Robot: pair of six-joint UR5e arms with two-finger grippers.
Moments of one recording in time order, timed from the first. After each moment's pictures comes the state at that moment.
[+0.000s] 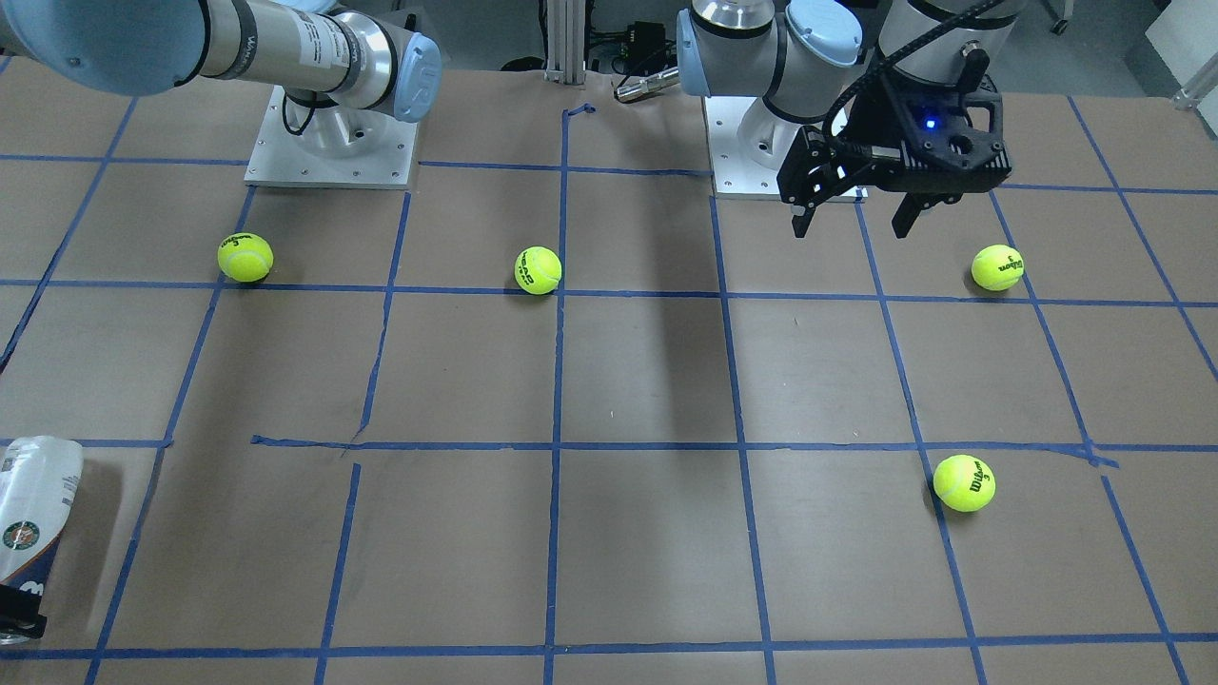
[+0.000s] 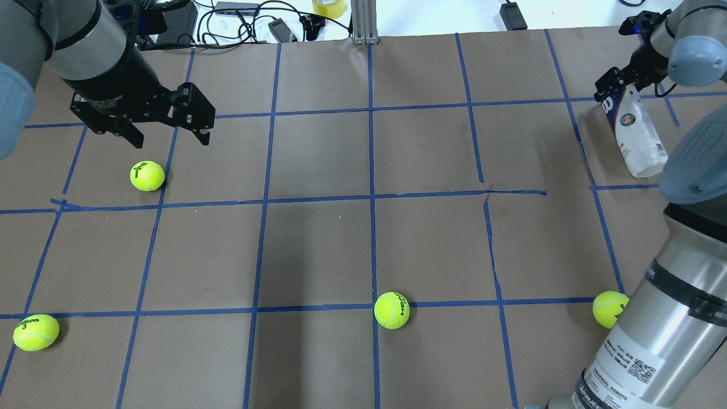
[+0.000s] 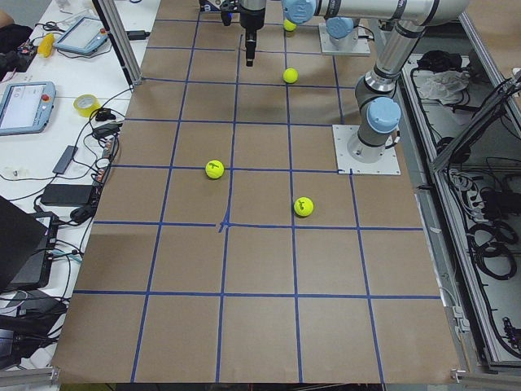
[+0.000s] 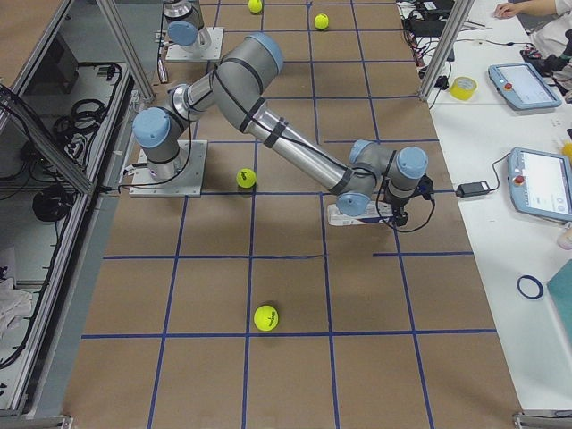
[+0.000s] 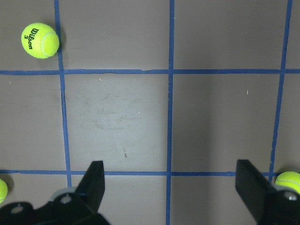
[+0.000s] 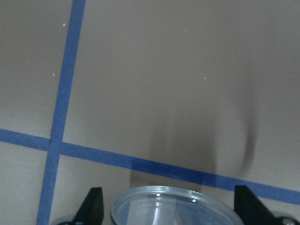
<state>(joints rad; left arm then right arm) -1.54 -1.50 -1.61 -1.54 1.59 0.01 1.11 -0.73 1.16 -2.08 -1.44 -0.66</state>
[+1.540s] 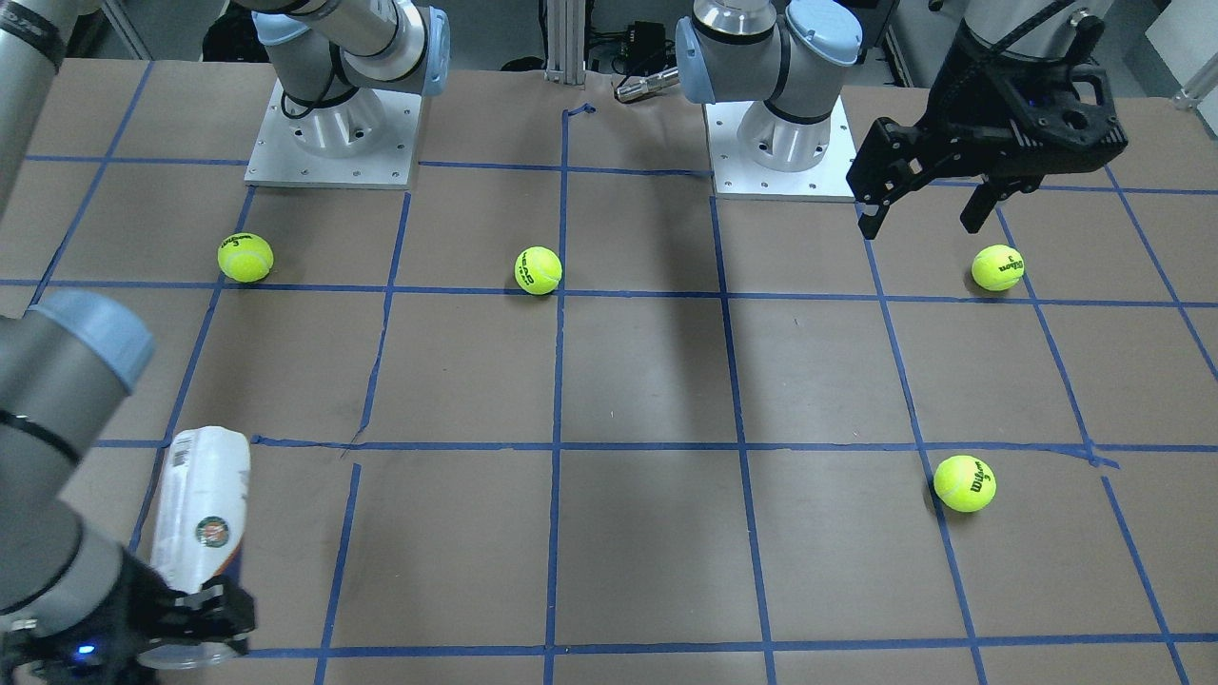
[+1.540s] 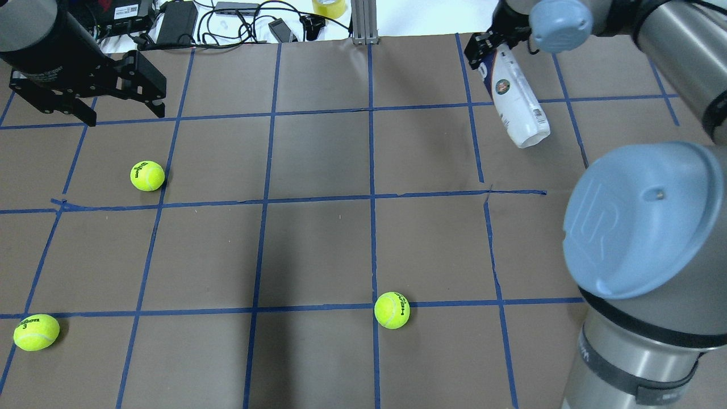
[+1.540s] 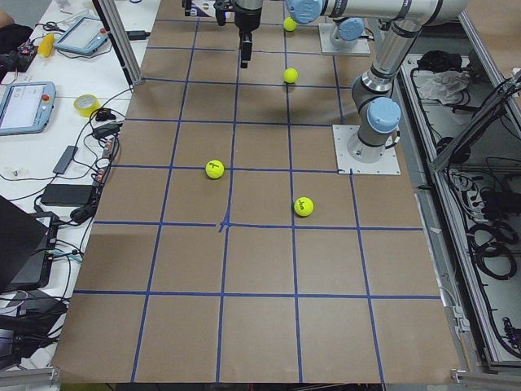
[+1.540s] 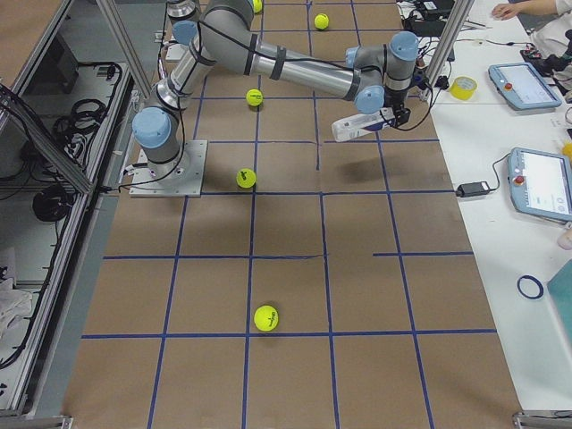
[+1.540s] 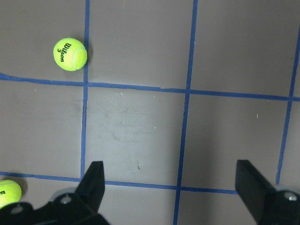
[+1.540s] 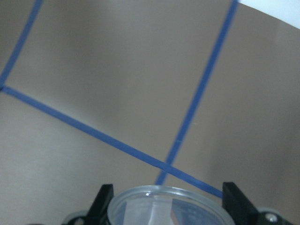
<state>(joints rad) -1.43 -1.49 -1.56 -1.53 1.58 0.03 1.57 -0.89 1.17 -2.03 -1.45 -0.53</state>
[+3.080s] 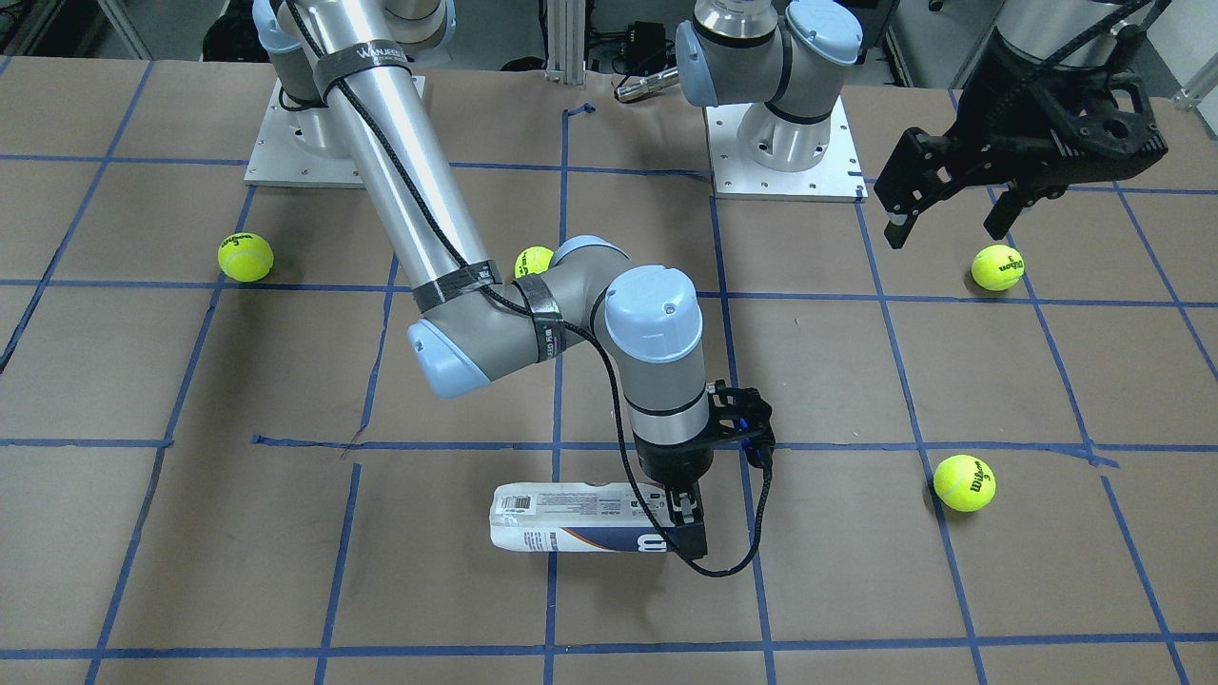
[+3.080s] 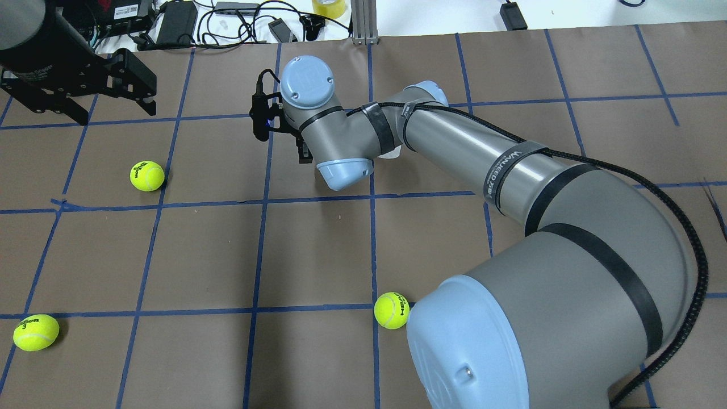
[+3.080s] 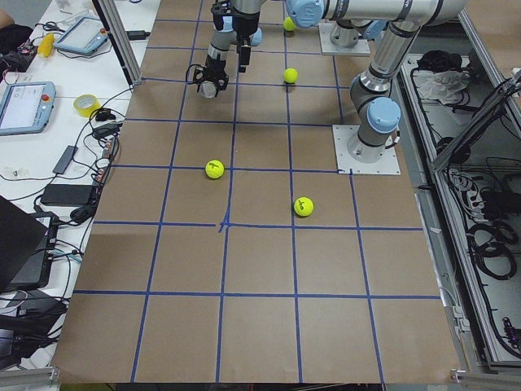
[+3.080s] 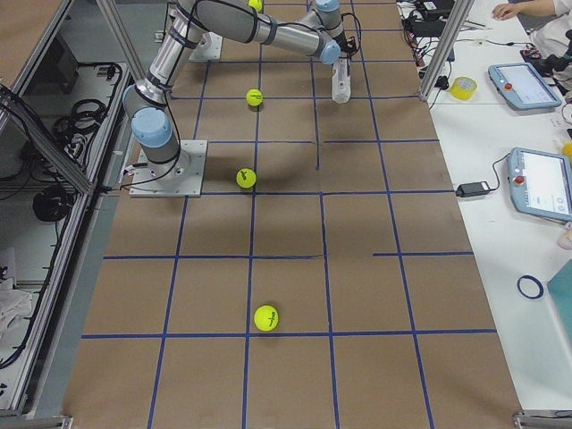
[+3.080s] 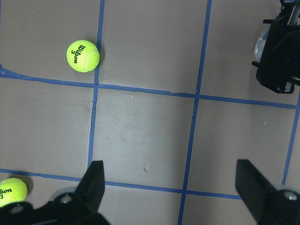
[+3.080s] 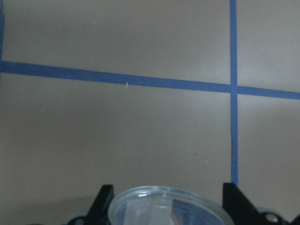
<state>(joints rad) -1.40 -1.50 -1.56 -1.51 1.58 0.03 2.06 -0.80 1.33 -2.54 -1.54 -1.16</state>
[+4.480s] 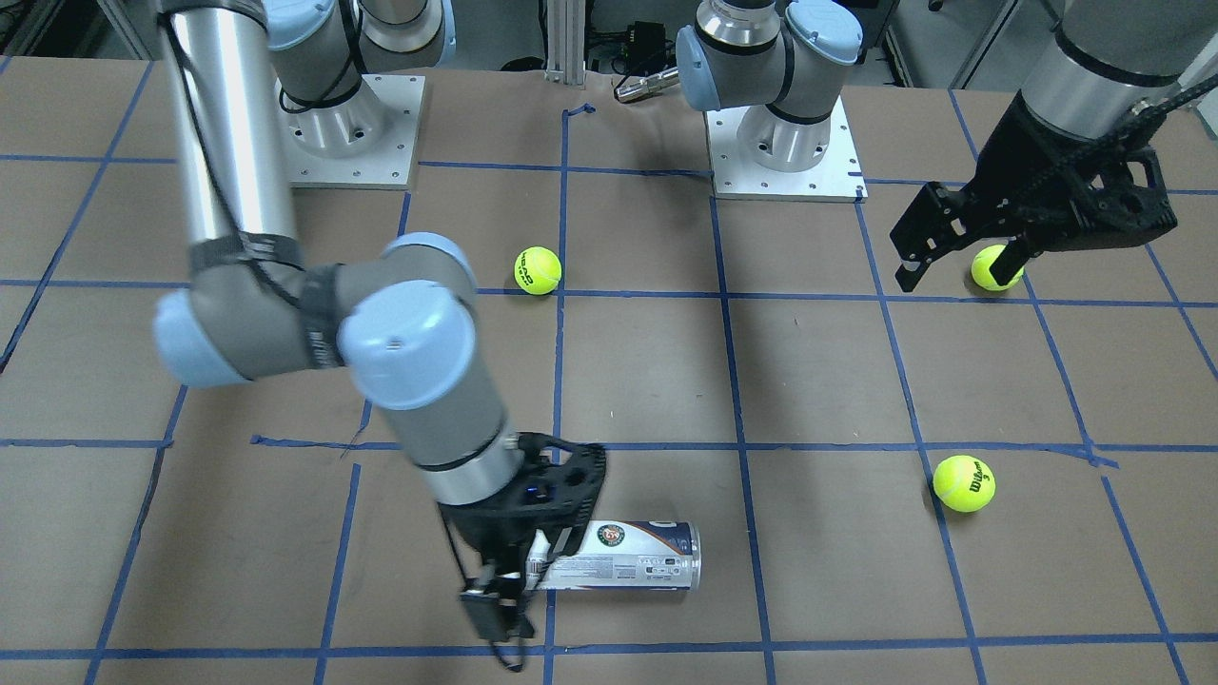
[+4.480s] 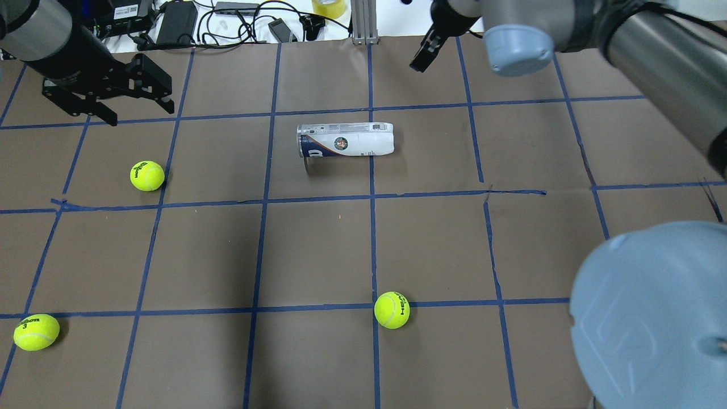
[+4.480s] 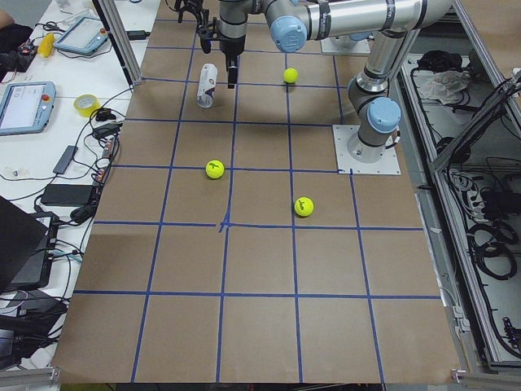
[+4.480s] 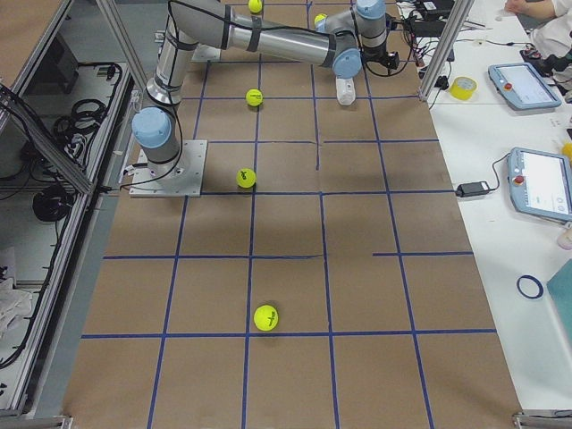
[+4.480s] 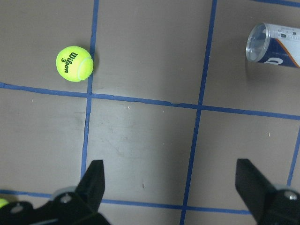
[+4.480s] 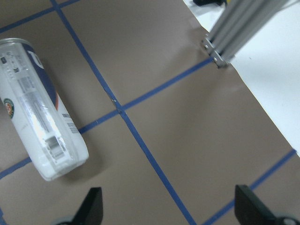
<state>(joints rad) -1.36 -1.61 -1.61 -1.39 1.43 0.05 1.60 -1.10 1.34 -2.17 -1.31 -0.91</state>
